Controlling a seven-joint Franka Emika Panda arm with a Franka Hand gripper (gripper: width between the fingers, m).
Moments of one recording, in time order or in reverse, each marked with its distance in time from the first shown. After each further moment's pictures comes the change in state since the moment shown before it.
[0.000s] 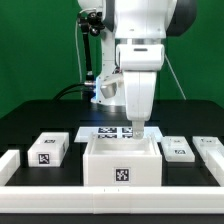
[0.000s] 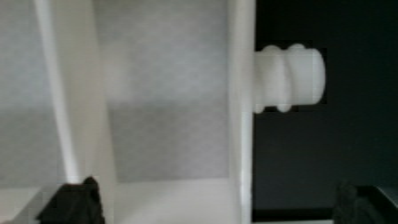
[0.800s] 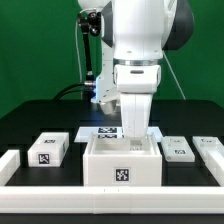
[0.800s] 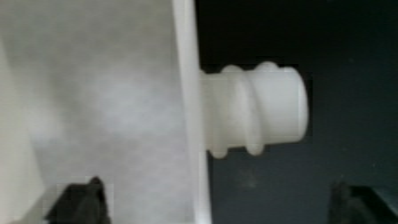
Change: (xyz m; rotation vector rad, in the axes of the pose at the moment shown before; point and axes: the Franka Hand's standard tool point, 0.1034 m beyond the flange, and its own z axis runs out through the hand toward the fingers) arm -0.001 -0.014 0.028 0.042 0.006 0.028
